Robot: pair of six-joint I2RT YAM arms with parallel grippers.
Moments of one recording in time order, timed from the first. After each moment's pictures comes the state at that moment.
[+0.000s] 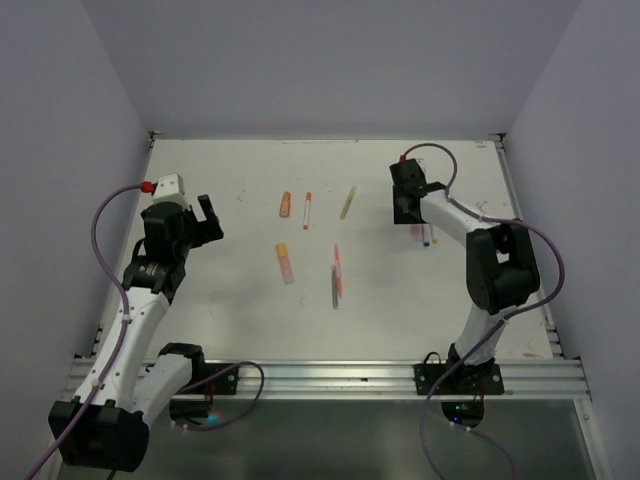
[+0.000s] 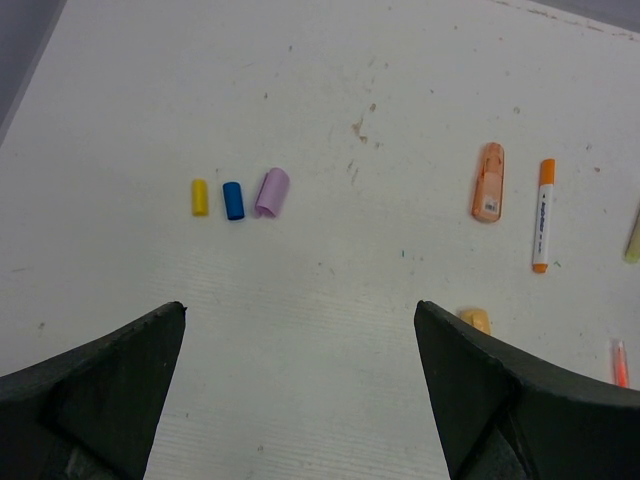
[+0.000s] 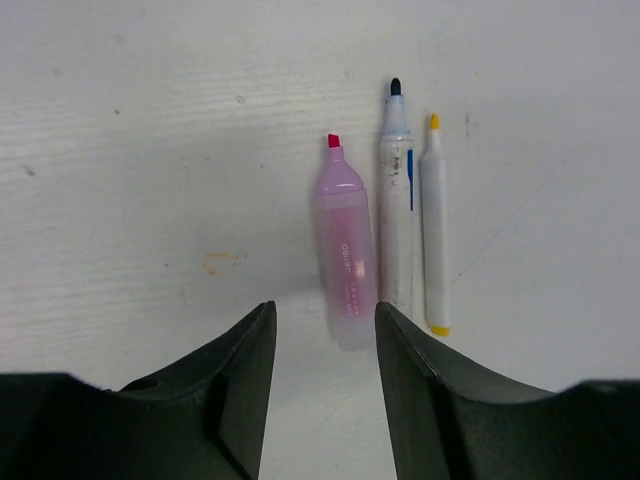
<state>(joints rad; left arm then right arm) -0.09 0.88 0.75 -0.35 -0.18 -0.28 0.31 1.85 1.27 -0.48 0.42 0.24</state>
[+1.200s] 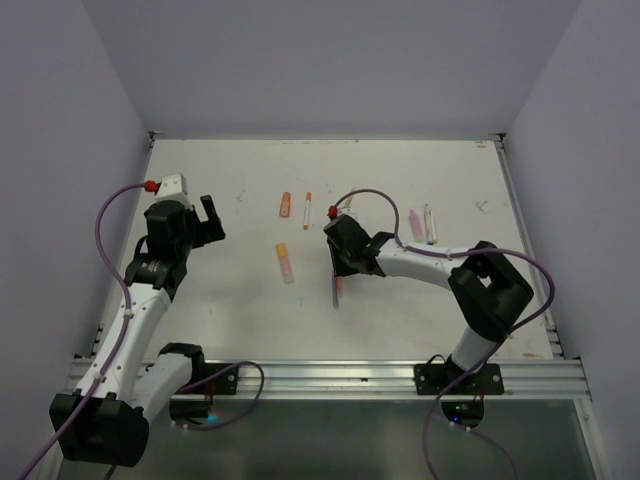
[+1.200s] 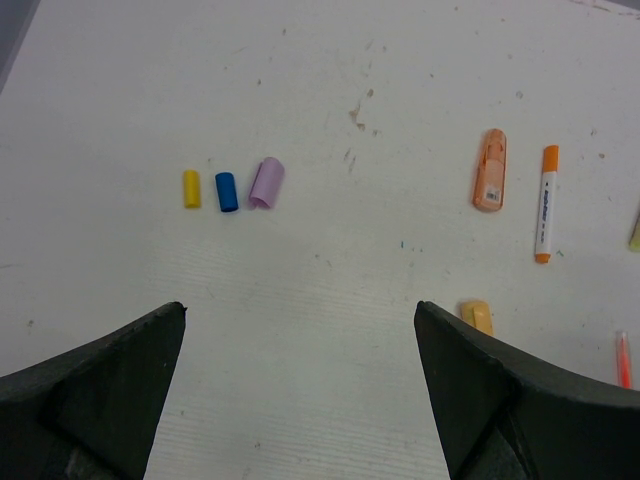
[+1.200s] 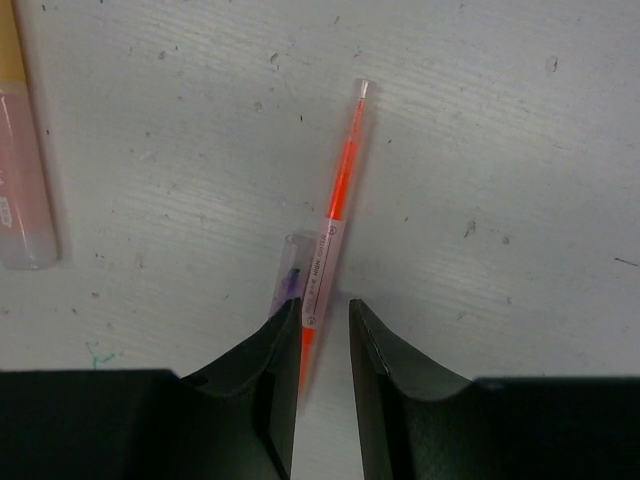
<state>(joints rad) -0.09 0.91 0.75 -0.35 -0.16 -0.28 0.81 1.70 1.02 -0.32 0.22 0.51</state>
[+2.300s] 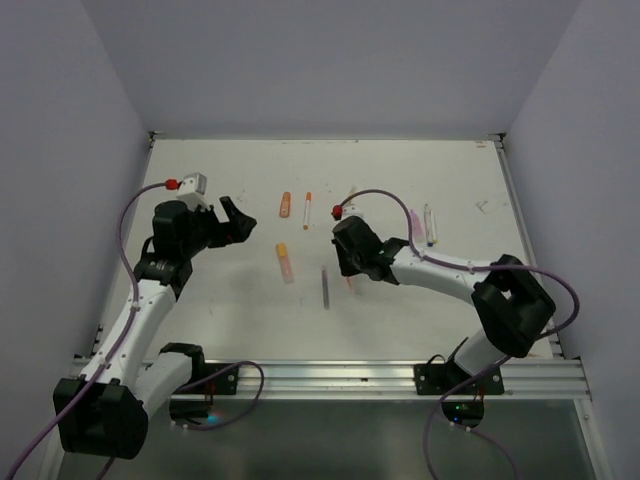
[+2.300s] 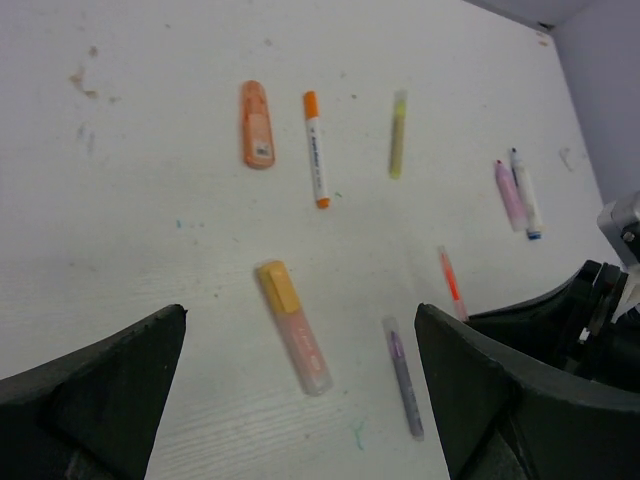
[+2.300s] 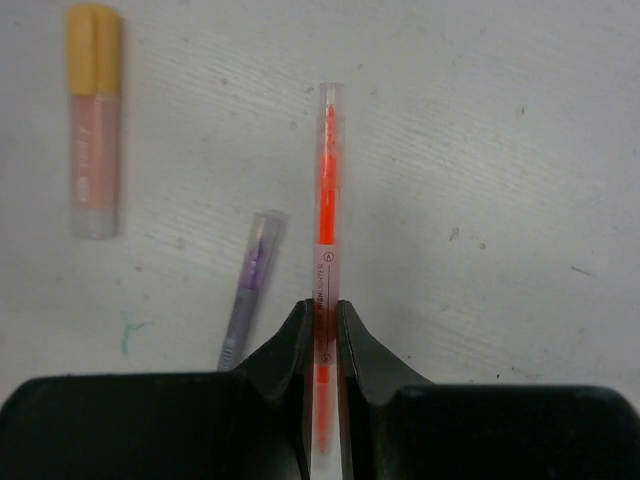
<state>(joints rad) -0.10 0.95 0.71 -0.19 0.26 -0.40 0.82 1.61 0.95 -0.27 0.25 0.44</state>
